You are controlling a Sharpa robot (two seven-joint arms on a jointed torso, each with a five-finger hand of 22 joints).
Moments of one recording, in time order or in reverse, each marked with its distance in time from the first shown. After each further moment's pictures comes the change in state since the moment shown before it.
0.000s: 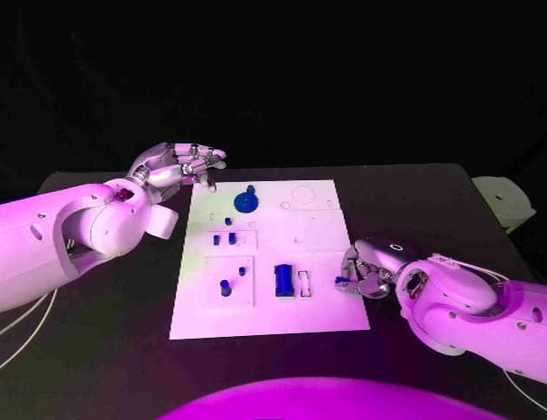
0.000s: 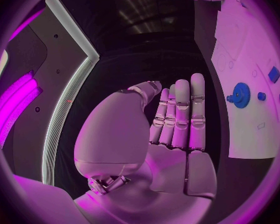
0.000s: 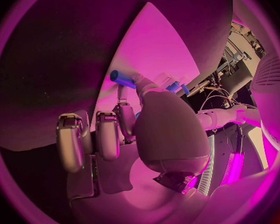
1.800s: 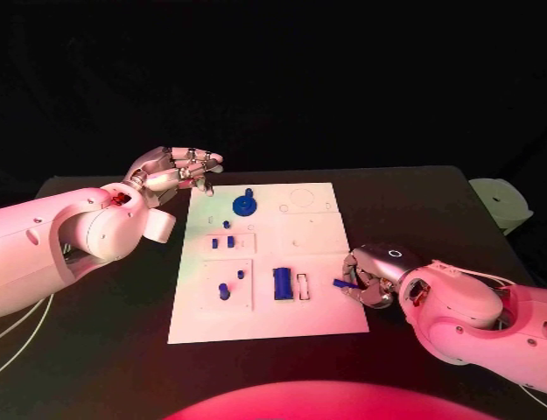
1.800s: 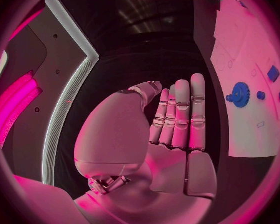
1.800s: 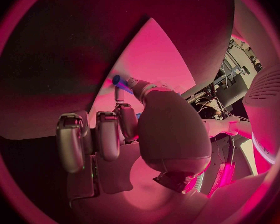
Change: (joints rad) left arm 0.000 -0.002 0.000 -0.001 0.000 0.000 -0.005; left_hand 0.000 0.000 0.005 -0.005 0.000 0.000 0.000 0.004 0.000 -0.007 0.000 0.004 0.000 0.000 0.000 0.000 -0.001 0.000 0.000 0.000 0.000 -0.001; right arm 0.000 -0.032 -0.006 0.046 -0.115 0.046 0.002; right_hand -0.012 0.021 0.306 -0.062 0.006 0.007 0.000 0.017 0.030 0.011 -0.014 0.026 0.000 0.000 0.000 0.010 0.000 0.000 0.000 -0.008 0.000 0.000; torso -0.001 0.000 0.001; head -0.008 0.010
